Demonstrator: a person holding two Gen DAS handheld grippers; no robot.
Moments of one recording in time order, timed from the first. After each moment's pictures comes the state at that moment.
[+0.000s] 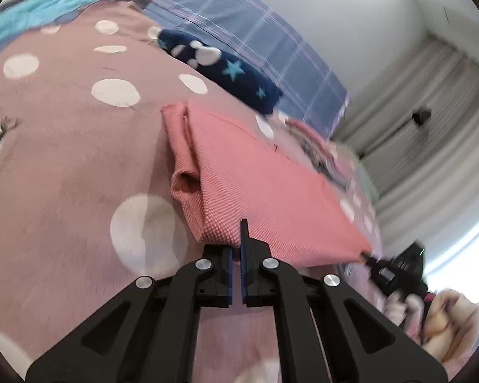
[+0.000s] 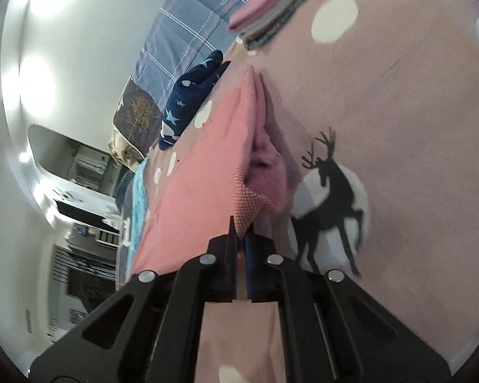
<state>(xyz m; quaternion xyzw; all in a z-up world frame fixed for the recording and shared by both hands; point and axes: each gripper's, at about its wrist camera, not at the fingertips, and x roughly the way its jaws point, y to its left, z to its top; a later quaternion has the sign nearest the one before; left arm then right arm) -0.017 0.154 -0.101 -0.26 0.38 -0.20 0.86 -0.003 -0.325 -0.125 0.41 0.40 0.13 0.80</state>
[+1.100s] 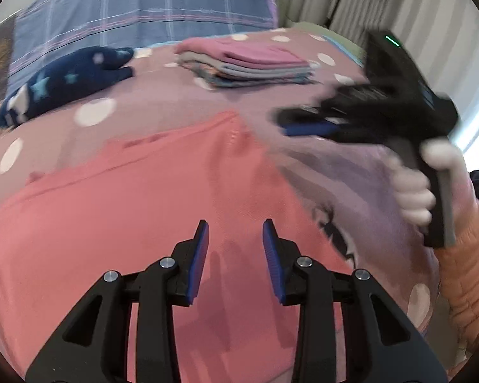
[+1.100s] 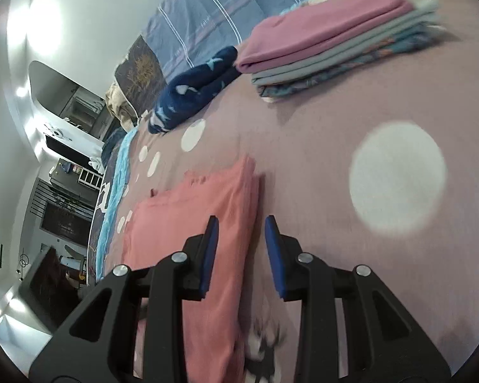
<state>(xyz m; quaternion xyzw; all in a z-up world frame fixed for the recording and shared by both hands) 0.080 -0.172 -0.088 0.07 0.45 -0.29 0.85 0.165 -0.381 -0.114 0.29 0.47 0.21 0.81</state>
